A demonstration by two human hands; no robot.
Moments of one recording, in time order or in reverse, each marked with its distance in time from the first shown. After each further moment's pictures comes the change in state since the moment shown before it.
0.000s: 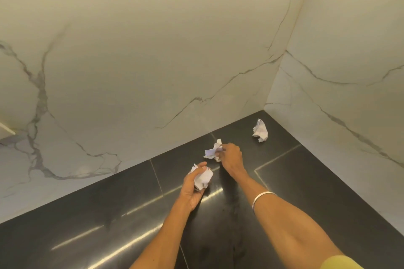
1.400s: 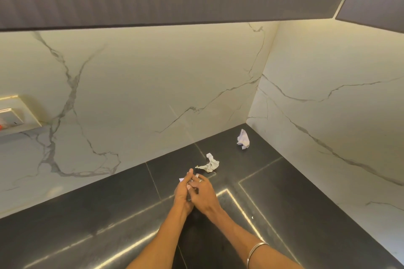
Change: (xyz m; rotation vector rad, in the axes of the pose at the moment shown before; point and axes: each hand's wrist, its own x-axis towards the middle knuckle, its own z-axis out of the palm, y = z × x) left_hand -0.046 -0.007 -0.008 0.037 0.087 0.007; right_hand -0.157 -0.043 0.022 -0.001 -0.150 -0.297
